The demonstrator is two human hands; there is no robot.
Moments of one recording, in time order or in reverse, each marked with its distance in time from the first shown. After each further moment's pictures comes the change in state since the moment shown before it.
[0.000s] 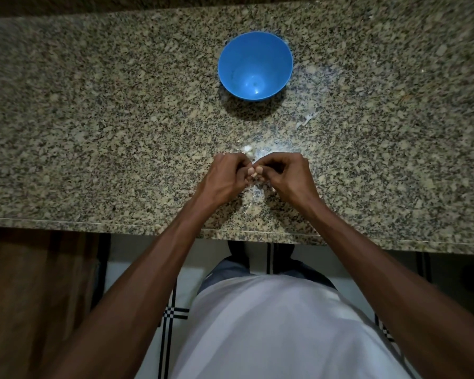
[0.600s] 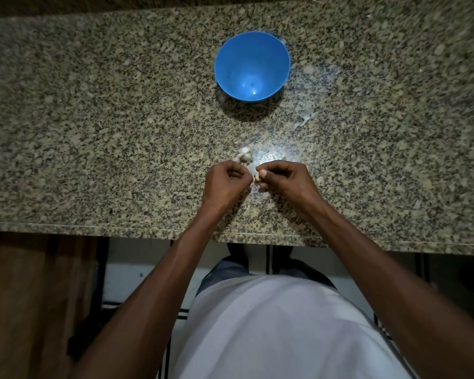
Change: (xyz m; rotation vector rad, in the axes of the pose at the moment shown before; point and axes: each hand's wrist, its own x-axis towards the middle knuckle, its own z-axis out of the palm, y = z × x) left_hand -0.003 -0.008 0.026 -0.398 0.169 -0.308; right_hand -0.005 0.010 -0.007 0.386 -0.078 0.249
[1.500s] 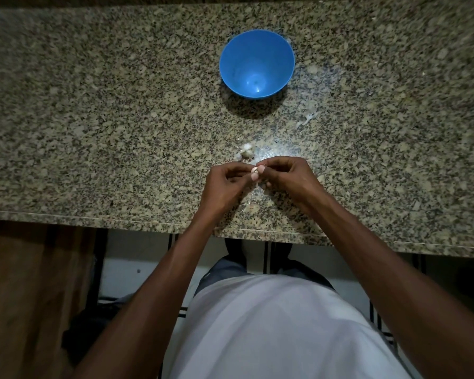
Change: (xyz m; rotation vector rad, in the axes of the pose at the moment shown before) left_hand -0.013 -0.014 -0.002 -0.268 -0.074 0.092; right_hand 0.000 -0.009 -0.002 -0.055 -0.038 0.042
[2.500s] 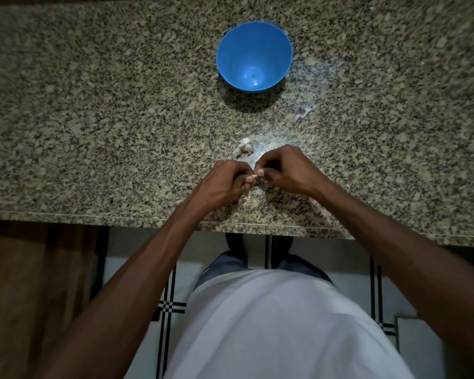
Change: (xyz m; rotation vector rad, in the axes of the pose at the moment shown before) left_hand 0.004 0.016 -0.016 0.602 -0.322 0.177; right_hand 0.006 -0.014 -0.005 -0.703 -0.175 -0.290
